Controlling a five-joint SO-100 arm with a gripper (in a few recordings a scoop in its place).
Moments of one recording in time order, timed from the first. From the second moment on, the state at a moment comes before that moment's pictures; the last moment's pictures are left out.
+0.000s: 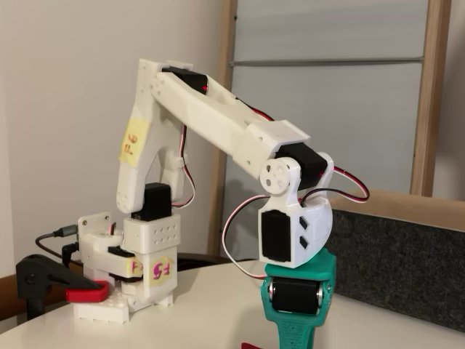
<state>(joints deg) 6.5 76.0 106.7 60.0 21.0</state>
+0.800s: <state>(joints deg) 16.9 75.8 107.0 59.6 33.6</state>
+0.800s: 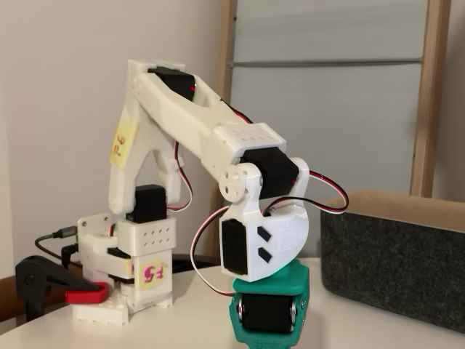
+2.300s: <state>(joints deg) 25.5 97.1 108.5 59.6 53.6</state>
